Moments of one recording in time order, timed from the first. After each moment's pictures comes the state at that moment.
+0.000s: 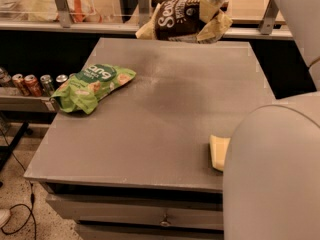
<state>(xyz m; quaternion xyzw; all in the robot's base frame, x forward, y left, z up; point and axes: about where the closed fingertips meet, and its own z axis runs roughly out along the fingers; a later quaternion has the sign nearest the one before) 0.714 -0.154 1.003 -0.44 0.86 -0.08 0.24</state>
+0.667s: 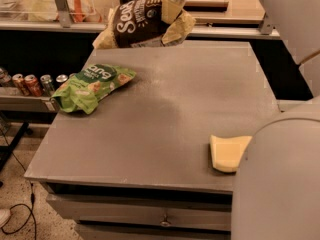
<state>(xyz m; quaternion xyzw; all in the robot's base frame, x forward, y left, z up) 0.680 -0.052 1.016 -0.55 0.80 -0.03 0.25</state>
